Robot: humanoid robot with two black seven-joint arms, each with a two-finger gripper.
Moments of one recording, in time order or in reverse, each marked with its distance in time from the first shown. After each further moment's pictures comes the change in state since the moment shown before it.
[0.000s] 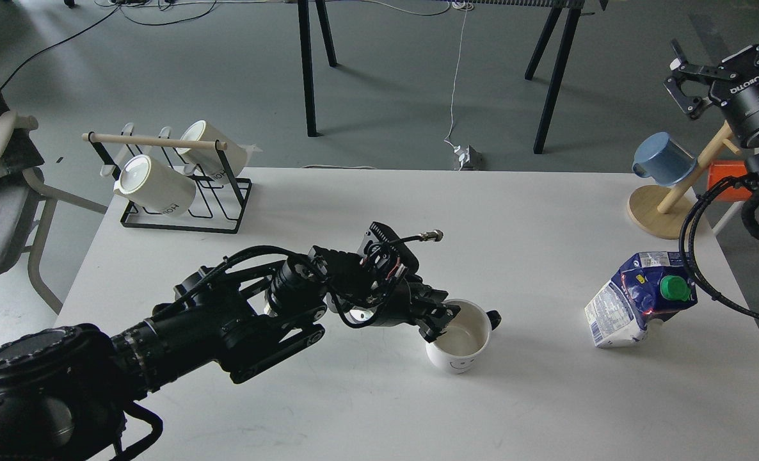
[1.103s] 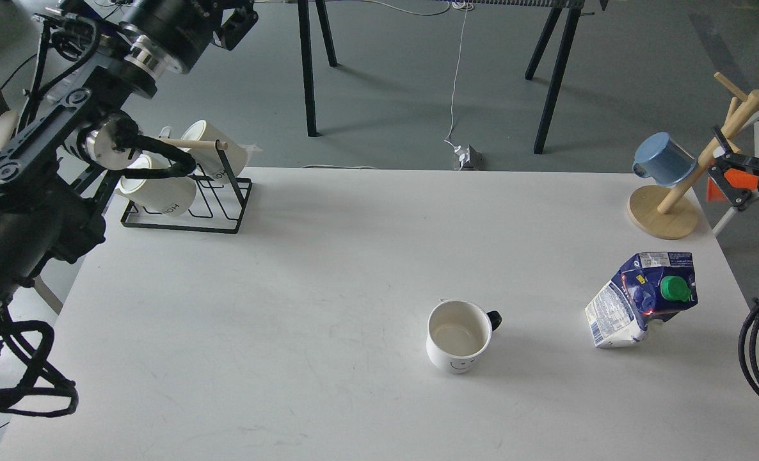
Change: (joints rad) left arm -0.122 0.402 -0.577 0.119 -1.969 0.033 0.004; right arm -0.668 -0.178 0.279 0.449 0.128 0.000 0.041
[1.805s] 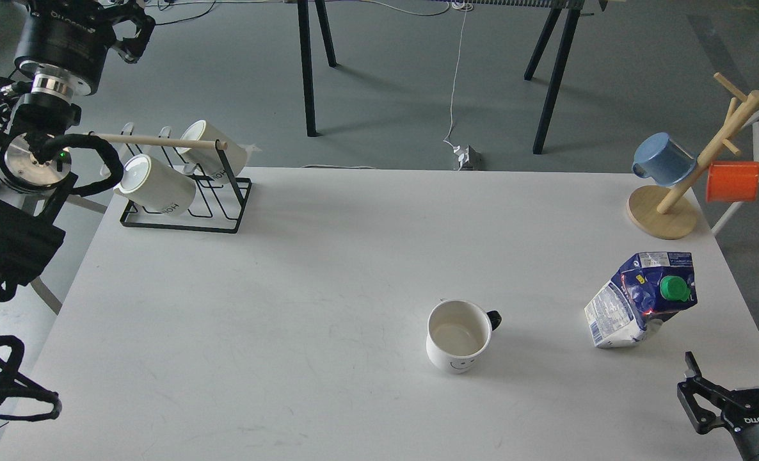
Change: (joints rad) left arm 0.065 0.043 -0.049 0.078 -0.254 -0.074 -0.005; right arm -0.550 0.357 0.083 0.115 -0.029 0.000 0.031
